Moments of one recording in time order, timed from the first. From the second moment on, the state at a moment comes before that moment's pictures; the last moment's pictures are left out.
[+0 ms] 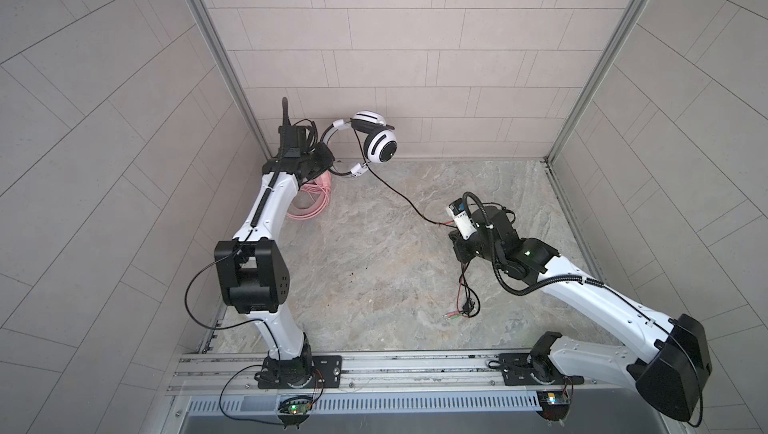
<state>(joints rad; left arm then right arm) 0.02 1.77 1.66 -0.52 0.31 -0.64 0.63 1.15 0.93 -0.45 0.06 0.05</state>
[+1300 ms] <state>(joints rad) -0.08 1.82 1.59 -0.72 0.02 -0.44 0.74 1.12 1.34 -0.64 0.05 -0.01</state>
